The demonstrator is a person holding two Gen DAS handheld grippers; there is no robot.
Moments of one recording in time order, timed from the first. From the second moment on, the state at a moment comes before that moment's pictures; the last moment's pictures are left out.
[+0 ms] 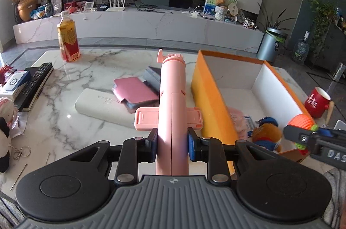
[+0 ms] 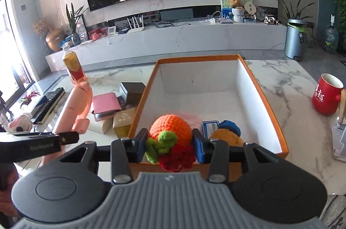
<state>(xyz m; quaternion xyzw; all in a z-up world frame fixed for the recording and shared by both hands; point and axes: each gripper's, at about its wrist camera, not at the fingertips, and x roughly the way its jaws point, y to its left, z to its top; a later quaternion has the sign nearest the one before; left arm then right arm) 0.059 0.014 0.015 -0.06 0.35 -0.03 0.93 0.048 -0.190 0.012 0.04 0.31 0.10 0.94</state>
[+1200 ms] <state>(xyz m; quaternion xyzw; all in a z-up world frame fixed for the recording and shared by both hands) 0.122 -0.095 0.005 -0.06 0.43 -0.11 0.89 0.131 -0.240 -0.031 -0.05 0.44 0.07 0.89</state>
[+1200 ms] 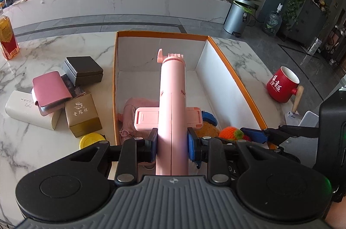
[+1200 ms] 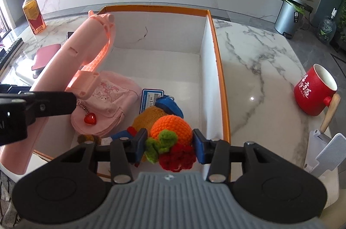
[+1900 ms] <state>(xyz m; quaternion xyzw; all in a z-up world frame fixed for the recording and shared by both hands) 0.160 -0.125 -0.011 -0.08 0.45 -0.07 0.89 0.125 -0.254 -0.021 -0.01 0.42 0.09 0.91</state>
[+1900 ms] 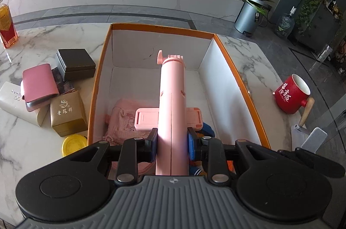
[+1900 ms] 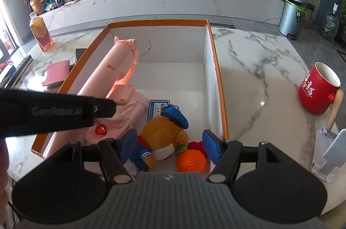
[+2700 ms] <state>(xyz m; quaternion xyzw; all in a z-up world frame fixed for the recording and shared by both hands) 0.177 -0.147 -0.058 -0.09 0.52 -0.06 0.85 0.119 -0.263 -0.016 -0.02 0.43 0.10 0.90</state>
